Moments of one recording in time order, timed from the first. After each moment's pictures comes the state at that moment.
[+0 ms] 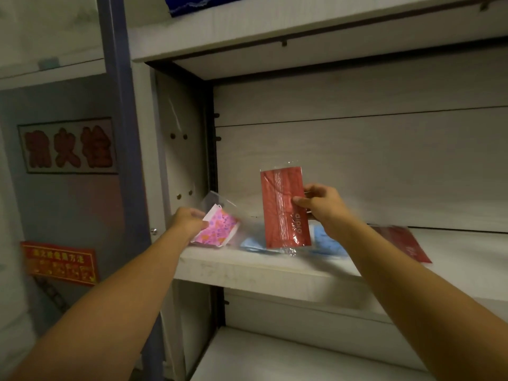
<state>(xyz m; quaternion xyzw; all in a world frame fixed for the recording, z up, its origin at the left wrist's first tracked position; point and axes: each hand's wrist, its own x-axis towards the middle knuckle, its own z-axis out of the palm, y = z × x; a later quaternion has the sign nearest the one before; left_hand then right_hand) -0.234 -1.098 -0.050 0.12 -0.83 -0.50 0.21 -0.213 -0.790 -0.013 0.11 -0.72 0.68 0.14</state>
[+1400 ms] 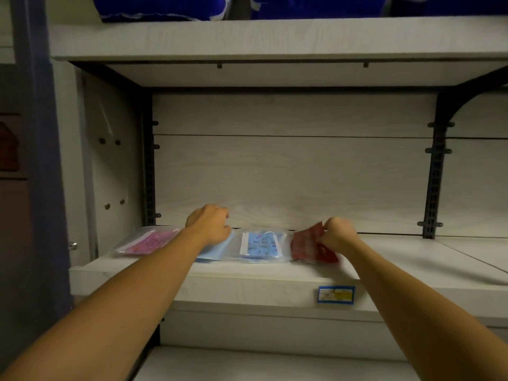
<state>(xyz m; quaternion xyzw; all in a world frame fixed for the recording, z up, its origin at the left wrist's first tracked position) -0.240 -0.930 -0.027 -0.16 -0.96 -0.05 0.24 -0.181 -0.615 -0.040 -0.15 -0.95 0.19 0.18</state>
